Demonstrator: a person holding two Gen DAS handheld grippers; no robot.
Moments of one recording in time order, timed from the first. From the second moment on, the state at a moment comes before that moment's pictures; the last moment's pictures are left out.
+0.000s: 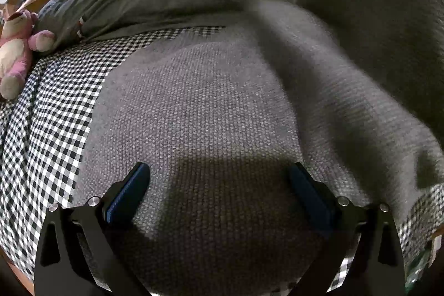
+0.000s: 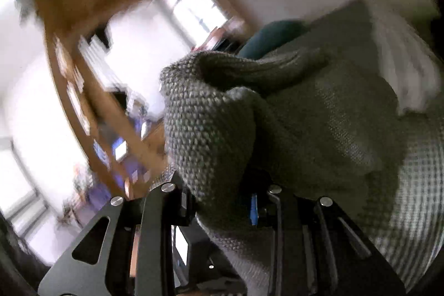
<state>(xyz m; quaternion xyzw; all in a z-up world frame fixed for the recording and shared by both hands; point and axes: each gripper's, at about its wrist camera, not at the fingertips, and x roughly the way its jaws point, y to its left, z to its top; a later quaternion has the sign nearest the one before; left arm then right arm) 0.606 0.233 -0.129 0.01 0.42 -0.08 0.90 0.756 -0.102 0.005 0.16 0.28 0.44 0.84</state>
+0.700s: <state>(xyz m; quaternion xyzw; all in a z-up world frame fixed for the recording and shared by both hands) 0.560 0.443 -0.011 -0.24 0.32 0.01 0.92 0.661 0.084 -0.087 -0.16 0.39 0.46 0.79</state>
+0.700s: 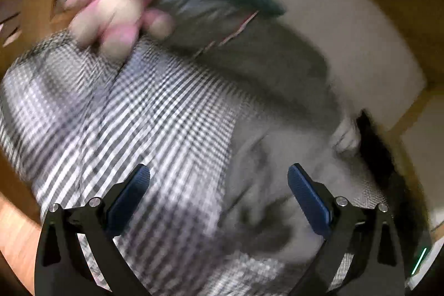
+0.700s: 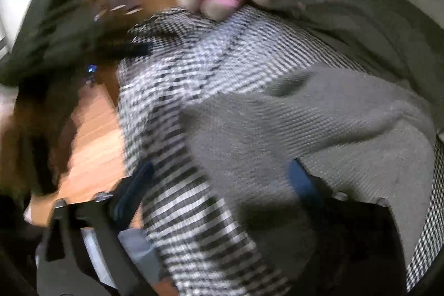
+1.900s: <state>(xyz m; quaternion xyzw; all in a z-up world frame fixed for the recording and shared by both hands) 0.708 0.328 -0.033 -0.13 0.46 -0.08 0.87 0.927 -0.021 -0.081 -0.01 0.60 0.23 0.77</state>
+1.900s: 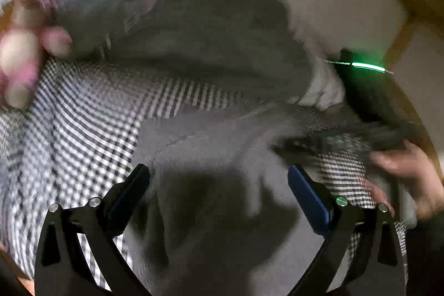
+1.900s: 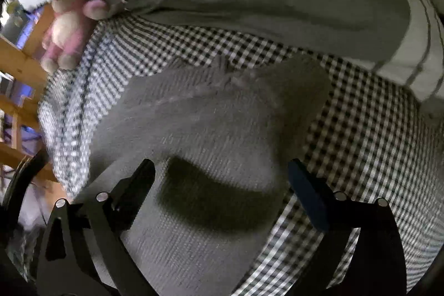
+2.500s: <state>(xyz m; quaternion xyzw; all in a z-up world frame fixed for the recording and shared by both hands) 0.761 0.371 -0.111 -0.10 0.59 -0.10 0.79 0.813 -0.121 -0.149 0.18 0.61 0.34 0.69</state>
